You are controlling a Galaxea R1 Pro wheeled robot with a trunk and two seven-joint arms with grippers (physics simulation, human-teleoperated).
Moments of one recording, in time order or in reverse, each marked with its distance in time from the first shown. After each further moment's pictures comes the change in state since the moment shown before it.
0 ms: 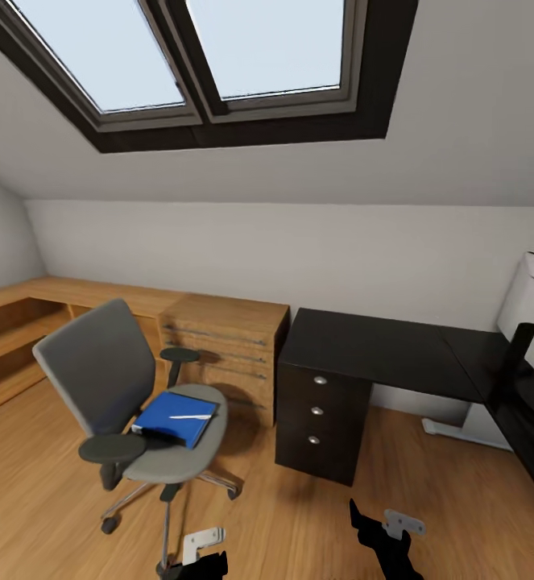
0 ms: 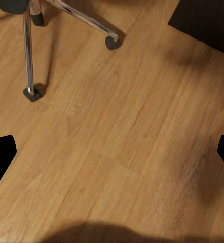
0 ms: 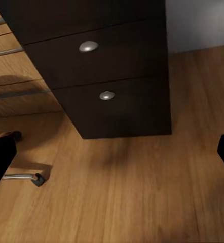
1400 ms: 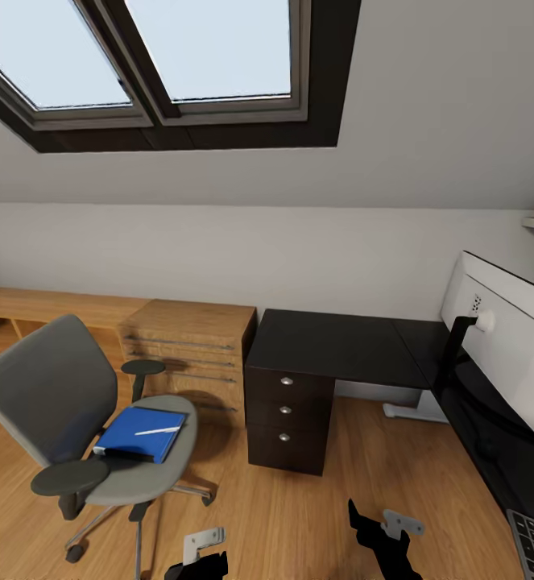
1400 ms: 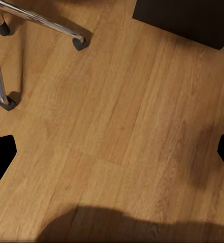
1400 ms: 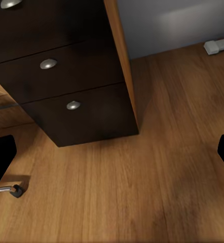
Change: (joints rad) left arm 0.000 0.000 -0.003 0.000 -0.002 0.000 0.002; right arm 0.000 0.003 0.001 0.000 0.002 0.003 0.001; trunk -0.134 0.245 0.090
